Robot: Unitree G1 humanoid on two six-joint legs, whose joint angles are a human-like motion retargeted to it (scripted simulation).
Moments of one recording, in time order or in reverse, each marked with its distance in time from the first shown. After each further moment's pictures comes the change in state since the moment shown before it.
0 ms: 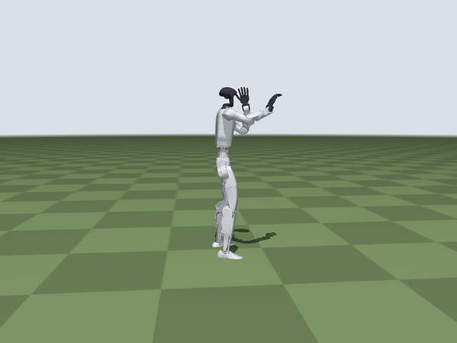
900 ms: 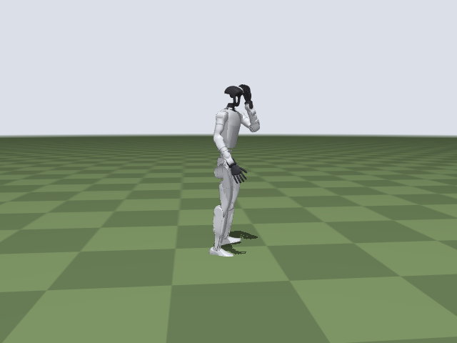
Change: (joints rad) left arm -0.129 -0.089 -0.099 0.093 -0.137 0.056 -0.077; right arm 0.939 0.547 -0.104 0.665 0.735 0.019 0.455; waist -0.286 0.066 -0.015; left_leg 0.001 0.083 0.286 -0.019 0.061 0.007; right_leg 0.079 0.093 0.114 -0.116 -0.031 0.030
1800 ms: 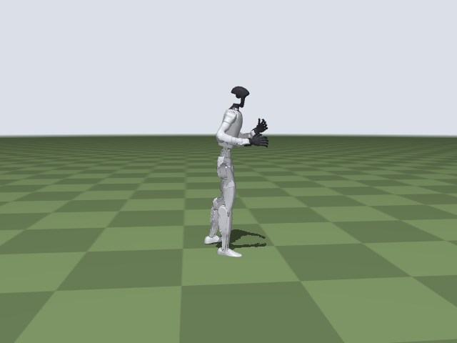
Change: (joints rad) left arm 1.073 0.530 0.027 -0.147 -0.433 -0.166 -0.342; right arm 0.238 -0.295 -0.111 -1.174 -0.099 -0.254 -0.044; waist 0.068 0.053 0.059; left_leg 0.038 0.005 -0.092 0.024 -0.066 0.008; right_leg -0.094 -0.030 -0.210 -0.058 0.071 0.000
